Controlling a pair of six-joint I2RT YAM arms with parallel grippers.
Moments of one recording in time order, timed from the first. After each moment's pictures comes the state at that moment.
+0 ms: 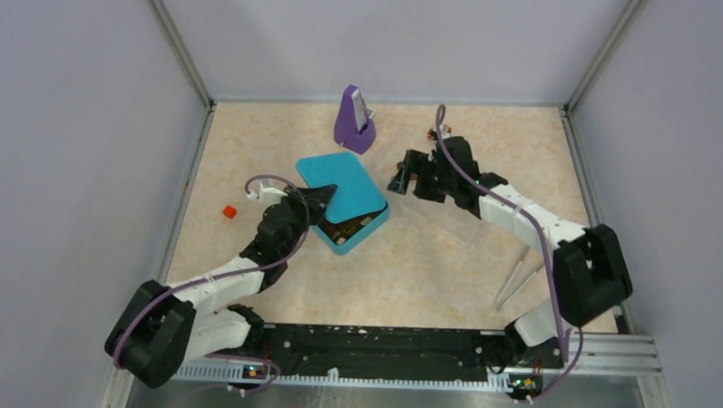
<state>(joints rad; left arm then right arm) -0.52 1.10 0.35 0.66 -0.22 -1.32 0.53 1.47 1.03 -0.22 -0.13 0.62</state>
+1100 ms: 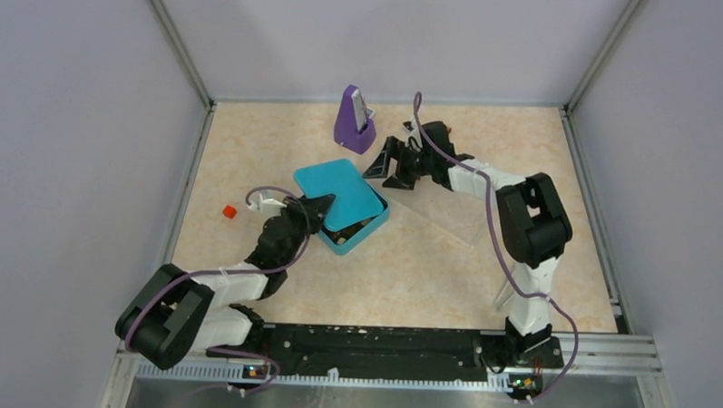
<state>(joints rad) -0.51 1.23 0.23 0.92 -0.21 -1.34 0.46 1.99 1.35 0.00 -0.59 0.72</state>
